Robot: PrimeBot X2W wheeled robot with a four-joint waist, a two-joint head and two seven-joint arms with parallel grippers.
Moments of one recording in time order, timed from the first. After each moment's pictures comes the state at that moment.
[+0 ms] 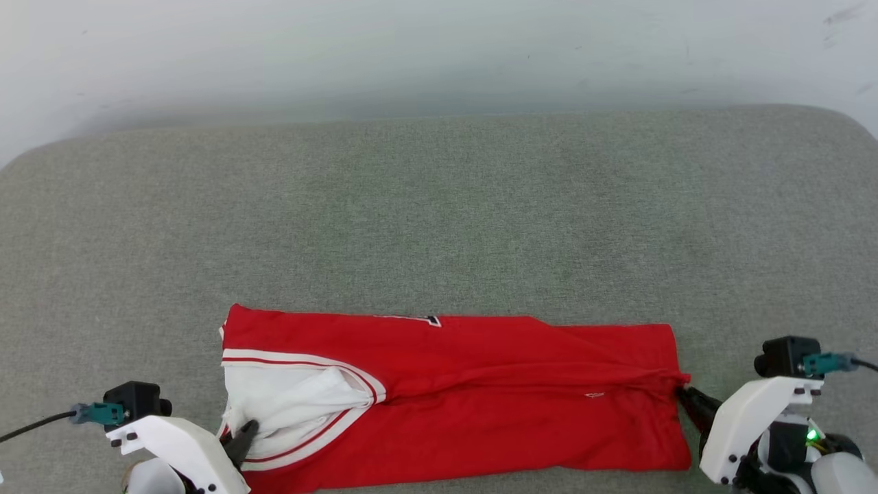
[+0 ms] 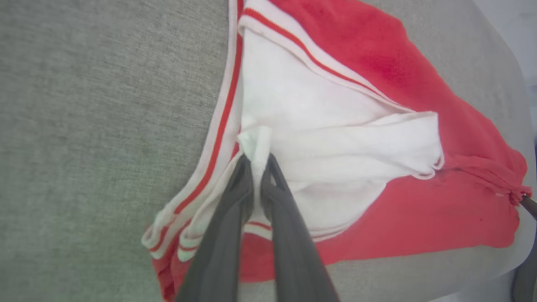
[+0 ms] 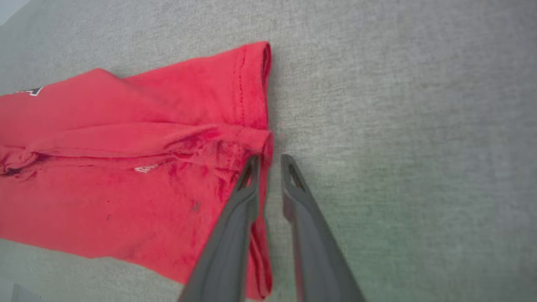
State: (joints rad) left arm -0.06 0.53 -0.35 0.18 -1.10 0.16 0.32; right arm -0.15 -0.21 0.04 0.35 0.52 0.13 0.47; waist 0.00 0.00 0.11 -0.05
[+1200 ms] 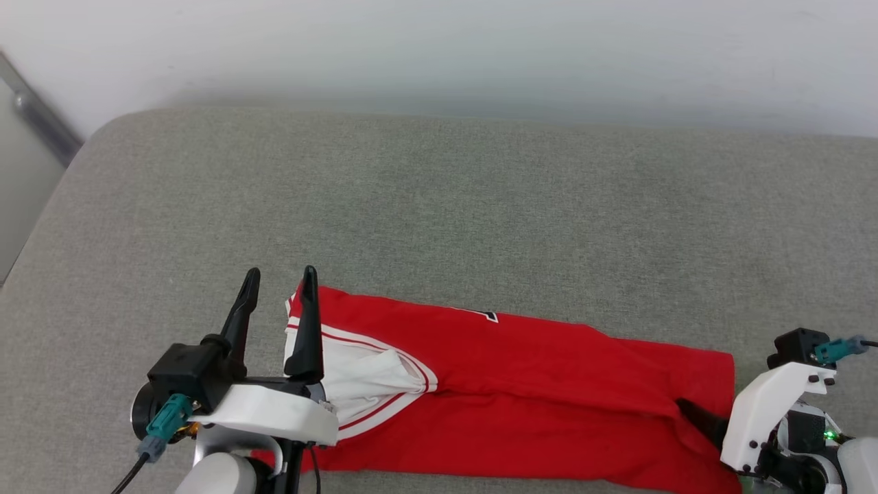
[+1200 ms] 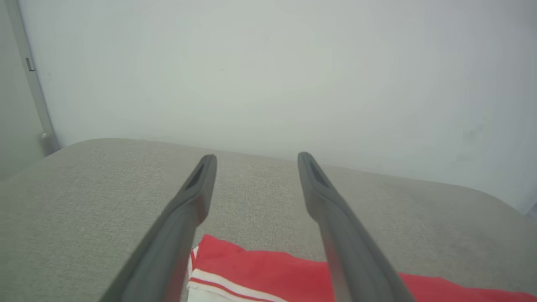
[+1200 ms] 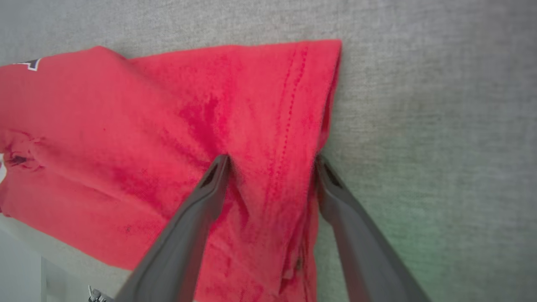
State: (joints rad) left arm -0.15 0.34 -0.41 -0.04 -0.58 0.27 -0.26; right arm -0.19 -0.21 -0.01 0.41 0.55 0.13 0.65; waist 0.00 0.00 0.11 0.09
